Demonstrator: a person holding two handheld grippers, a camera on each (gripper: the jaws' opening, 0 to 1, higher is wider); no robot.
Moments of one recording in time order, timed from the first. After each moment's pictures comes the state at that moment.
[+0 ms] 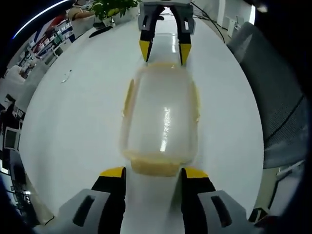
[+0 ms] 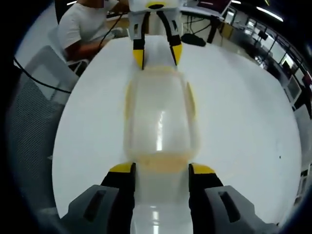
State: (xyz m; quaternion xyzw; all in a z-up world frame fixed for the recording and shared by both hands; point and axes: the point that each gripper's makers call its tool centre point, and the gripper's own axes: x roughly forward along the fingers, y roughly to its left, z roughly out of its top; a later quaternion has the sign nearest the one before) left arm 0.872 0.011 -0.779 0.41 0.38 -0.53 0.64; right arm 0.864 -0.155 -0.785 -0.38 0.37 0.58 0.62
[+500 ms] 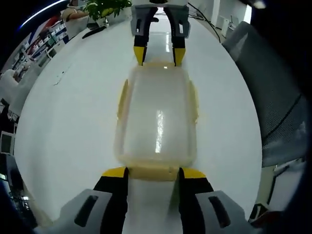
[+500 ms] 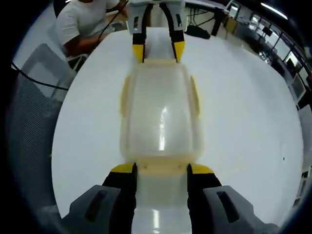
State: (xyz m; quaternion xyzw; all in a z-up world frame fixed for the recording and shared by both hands) left arm 0.873 0.007 -0.787 0.41 0.38 -0.55 0.62; right arm 0.864 -0.154 -0.794 -0.40 0.39 0.58 0.60
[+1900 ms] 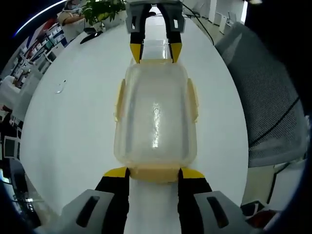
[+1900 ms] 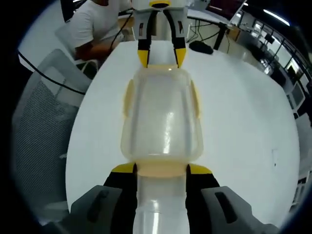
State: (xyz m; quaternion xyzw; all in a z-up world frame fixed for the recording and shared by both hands) left arm 0.852 0.005 -0.744 0.42 0.38 -0.54 0.62; right arm 0.846 -0.157 -0.744 -0.39 0.36 0.60 0.60
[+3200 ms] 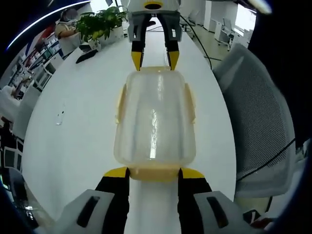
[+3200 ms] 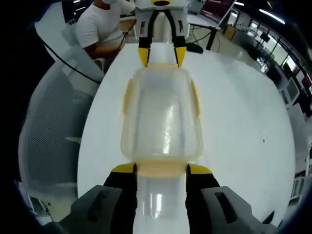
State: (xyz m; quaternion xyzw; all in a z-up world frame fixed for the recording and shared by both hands) left arm 0.847 -0.088 -0.699 0.41 0.35 -0.58 0.62; right arm 0.837 -0.250 -0.704 -0.38 0.37 0.59 0.61
